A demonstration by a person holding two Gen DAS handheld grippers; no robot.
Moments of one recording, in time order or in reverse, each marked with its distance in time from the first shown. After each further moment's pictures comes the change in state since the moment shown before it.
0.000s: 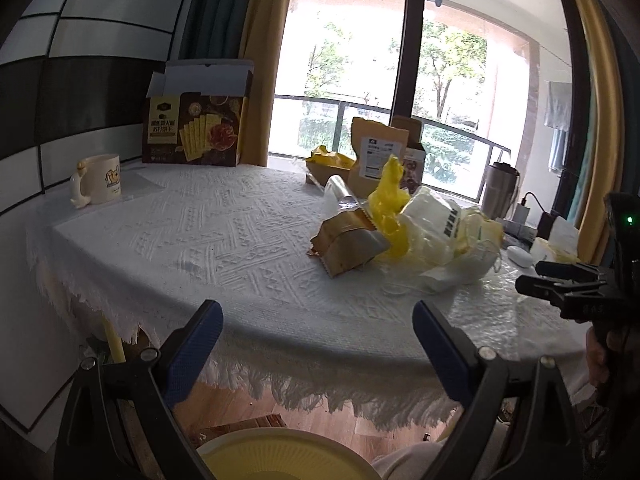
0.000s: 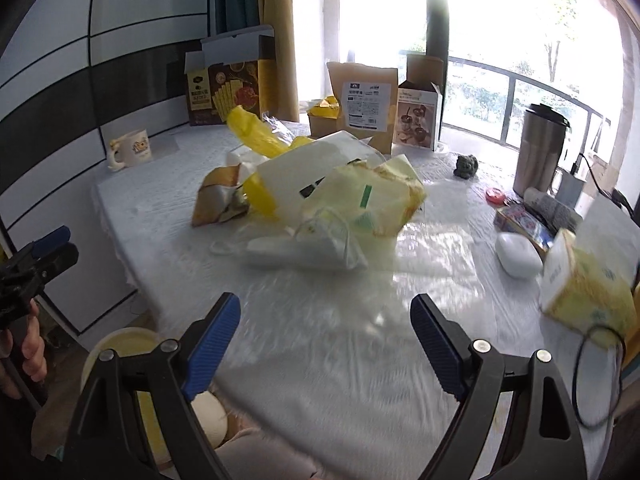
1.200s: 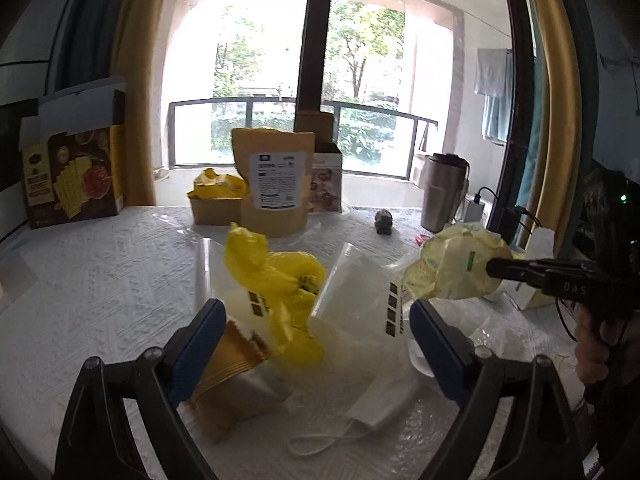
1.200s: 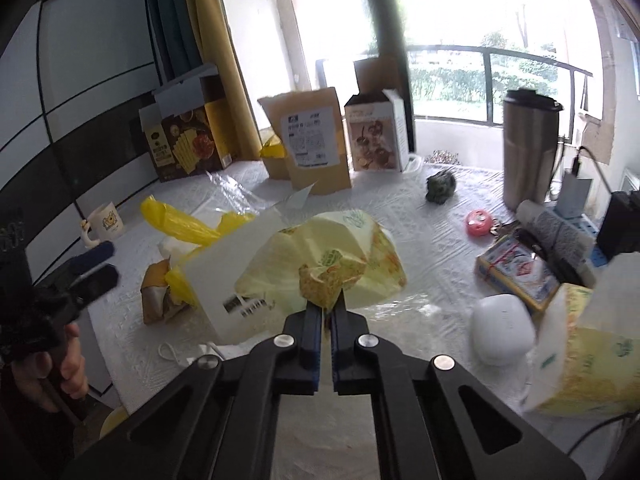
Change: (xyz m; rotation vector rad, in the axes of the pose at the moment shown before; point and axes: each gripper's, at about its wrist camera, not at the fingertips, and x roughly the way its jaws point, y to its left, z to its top) left arm 0.132 -0.095 0.097 0.210 0.052 -0.283; right arm 0.020 -0.097 0.058 0.209 -0.074 0.035
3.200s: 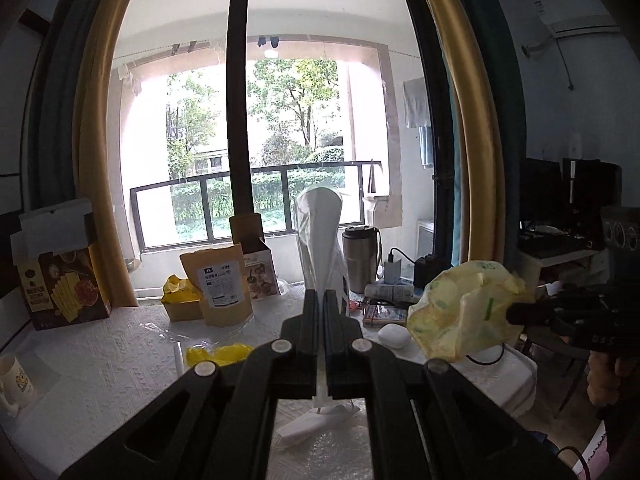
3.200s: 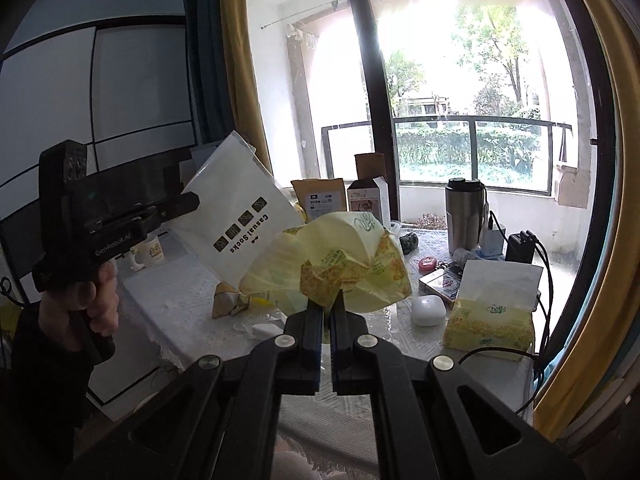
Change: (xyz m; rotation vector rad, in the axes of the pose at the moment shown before) left arm -0.144 -0.093 0.055 0.200 -0.220 -0.087; right arm -0.214 0.043 -0.056 -0.070 -0.237 -0.008
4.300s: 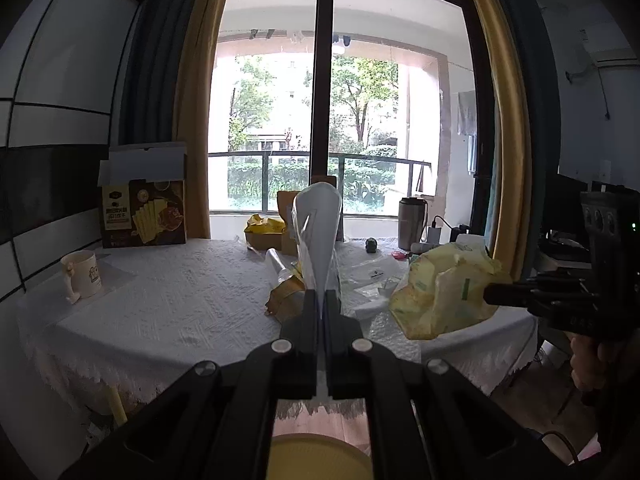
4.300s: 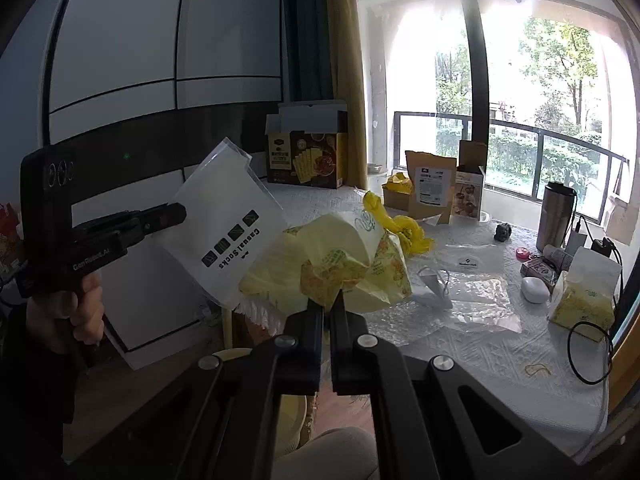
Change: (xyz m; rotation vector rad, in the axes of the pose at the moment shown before) left arm -0.172 0.067 -0.124 -0.163 0.027 0.162; right arm 0.008 0.176 -0.067 -0.178 0.081 0.169
